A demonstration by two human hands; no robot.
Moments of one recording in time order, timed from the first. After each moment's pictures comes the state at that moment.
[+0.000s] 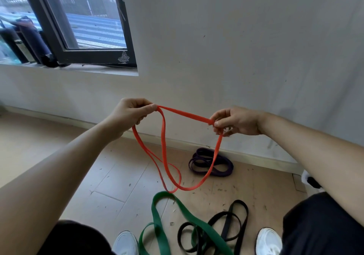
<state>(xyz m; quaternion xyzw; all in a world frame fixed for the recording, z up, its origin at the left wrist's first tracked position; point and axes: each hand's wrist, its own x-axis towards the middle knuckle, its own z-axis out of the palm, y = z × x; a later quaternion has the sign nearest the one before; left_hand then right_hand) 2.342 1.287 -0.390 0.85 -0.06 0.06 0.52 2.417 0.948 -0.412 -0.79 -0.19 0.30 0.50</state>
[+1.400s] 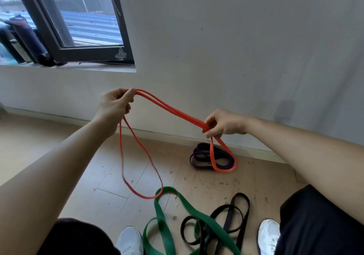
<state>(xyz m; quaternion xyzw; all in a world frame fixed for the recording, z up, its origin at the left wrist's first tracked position) 2.343 1.300 -0.388 0.79 0.05 0.18 0.59 2.413 0.983 -0.438 -0.88 -0.24 0.21 0.35</state>
